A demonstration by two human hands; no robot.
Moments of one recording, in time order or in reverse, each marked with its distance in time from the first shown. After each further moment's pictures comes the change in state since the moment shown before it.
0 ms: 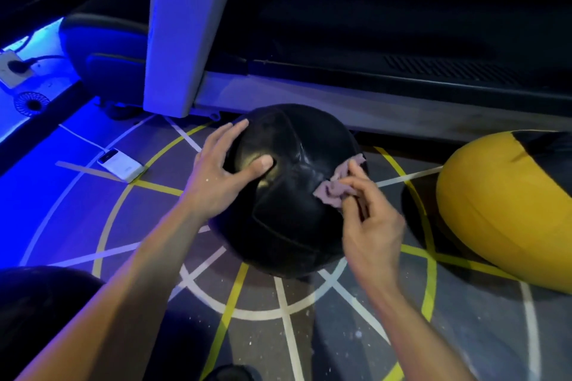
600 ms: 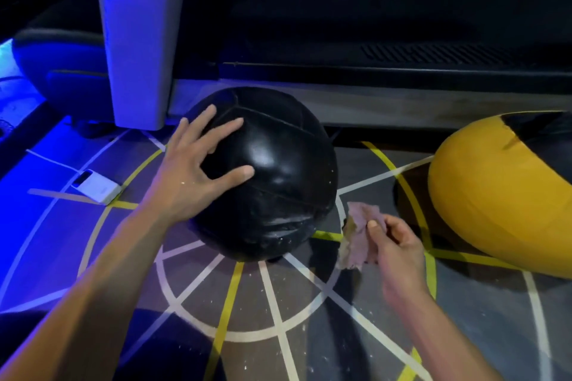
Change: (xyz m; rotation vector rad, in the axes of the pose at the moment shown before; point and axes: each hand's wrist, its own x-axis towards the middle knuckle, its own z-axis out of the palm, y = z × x) left_hand 0.033 0.014 -0.005 0.348 -0.128 0.190; right_hand 0.007 0.090 -0.032 0.324 0.170 0.703
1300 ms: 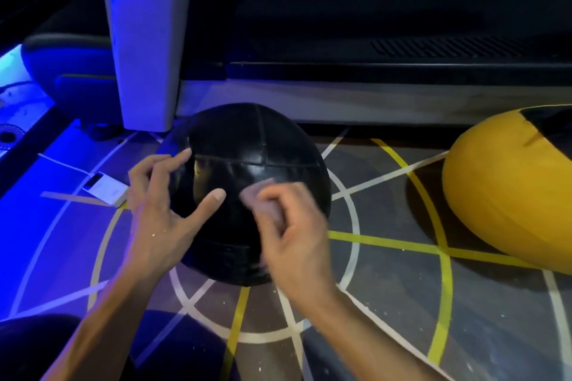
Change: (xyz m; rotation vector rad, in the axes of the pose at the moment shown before) left_hand -0.059 -0.021 0.000 -0.116 0.336 -0.120; right_hand -0.072 -0.037 0.121 -0.267 -0.388 -0.855
